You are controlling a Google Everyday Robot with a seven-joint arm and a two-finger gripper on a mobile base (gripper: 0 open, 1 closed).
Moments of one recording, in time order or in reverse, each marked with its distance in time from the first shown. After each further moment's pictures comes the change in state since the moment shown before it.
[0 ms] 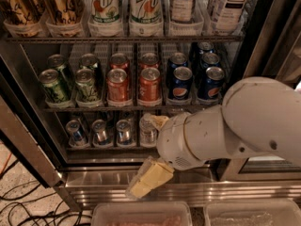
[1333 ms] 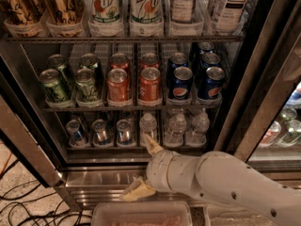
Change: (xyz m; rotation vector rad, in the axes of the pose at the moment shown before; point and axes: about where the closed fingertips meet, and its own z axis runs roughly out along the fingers) arm 0.069 -0.020 0.110 0.202 -0.148 -0.061
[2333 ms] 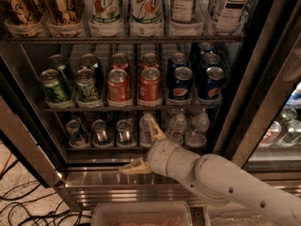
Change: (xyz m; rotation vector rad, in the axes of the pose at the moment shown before) arm 0.004 -0.072 0.029 0.242 -0.199 -0.054
